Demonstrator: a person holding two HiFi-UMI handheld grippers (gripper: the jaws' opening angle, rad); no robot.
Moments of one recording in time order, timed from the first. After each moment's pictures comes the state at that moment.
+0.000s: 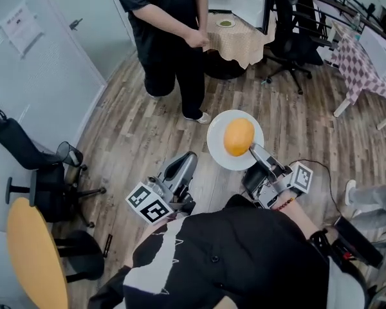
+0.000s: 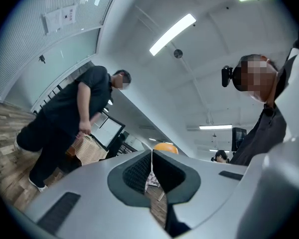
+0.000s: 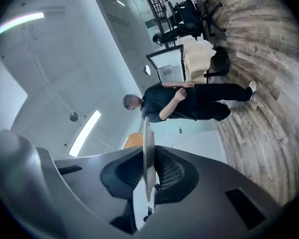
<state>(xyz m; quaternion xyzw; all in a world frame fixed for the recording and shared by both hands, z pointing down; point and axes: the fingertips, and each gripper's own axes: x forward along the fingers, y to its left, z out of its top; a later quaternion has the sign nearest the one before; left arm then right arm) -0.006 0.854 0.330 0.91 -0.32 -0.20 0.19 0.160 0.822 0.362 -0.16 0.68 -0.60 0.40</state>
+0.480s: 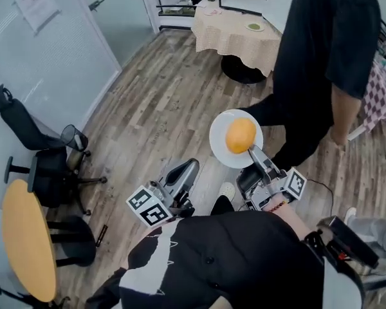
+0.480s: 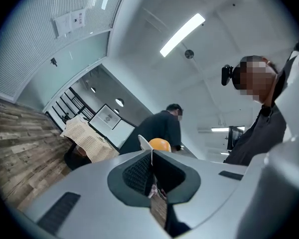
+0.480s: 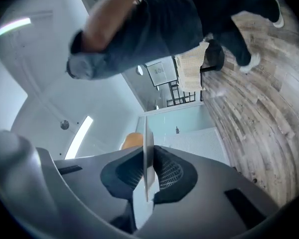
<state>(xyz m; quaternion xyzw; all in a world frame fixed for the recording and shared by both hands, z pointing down) -0.039 0.788 0.363 0.88 -0.36 -0.21 0.22 0.117 0.718 0.398 -0.15 0.64 -0.63 0.40</state>
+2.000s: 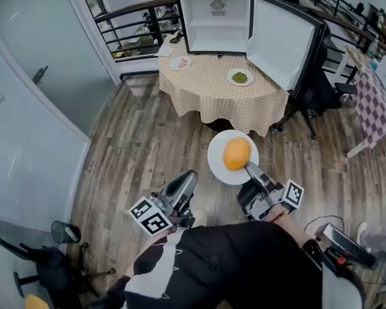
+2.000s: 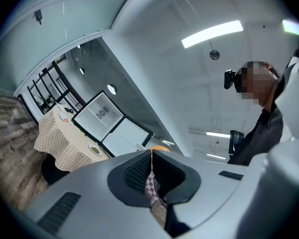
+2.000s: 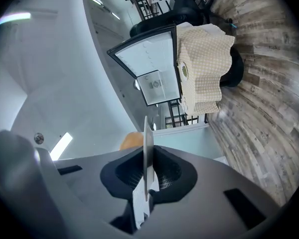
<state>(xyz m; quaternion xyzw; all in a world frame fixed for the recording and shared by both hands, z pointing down) -0.090 0.250 0.361 0.91 -0.25 -0.20 0.25 0.078 0.233 0.411 -0.23 0.62 -0.60 0.45</state>
